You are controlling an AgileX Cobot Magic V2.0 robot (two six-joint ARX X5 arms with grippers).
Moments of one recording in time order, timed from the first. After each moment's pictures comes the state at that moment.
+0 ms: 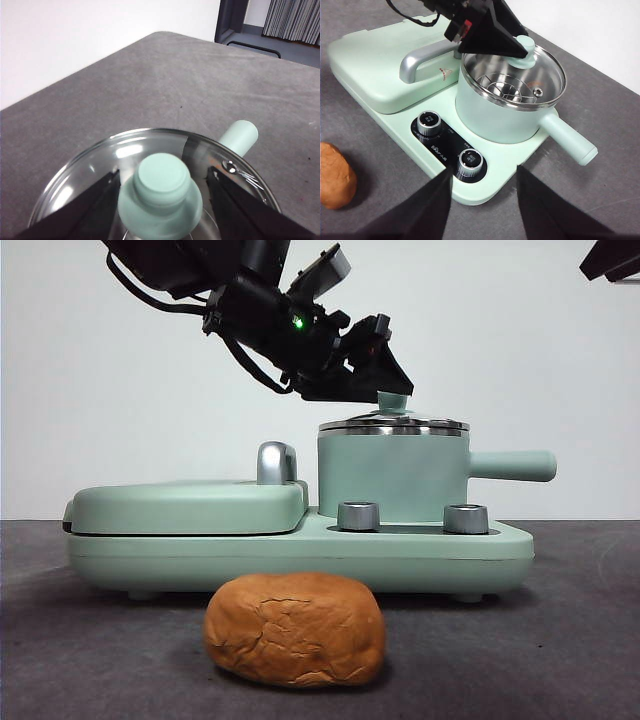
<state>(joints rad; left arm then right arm) -0.58 1.93 1.44 0.21 0.40 0.14 0.36 0.62 0.72 -0.52 -0.23 -0.31</state>
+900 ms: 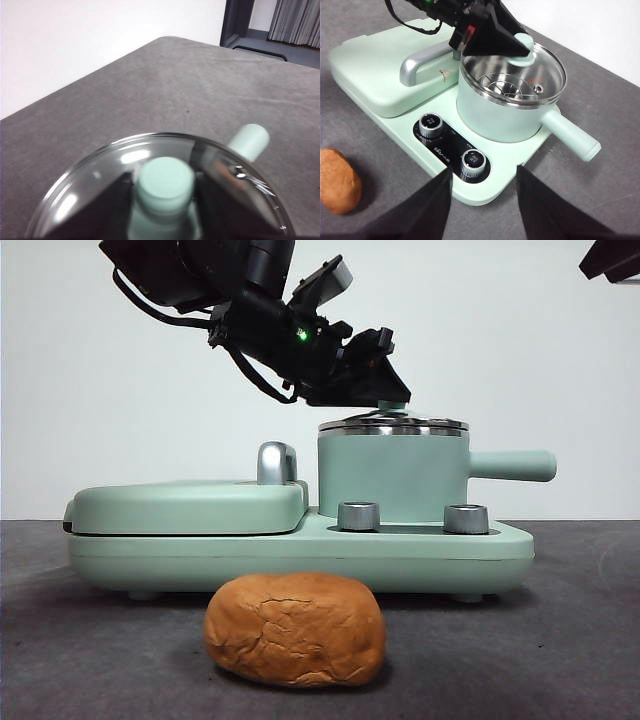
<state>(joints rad) -0.58 1.96 1.44 0.27 0.38 0.14 0.36 0.62 0.72 -0.52 -0.23 -0.26</state>
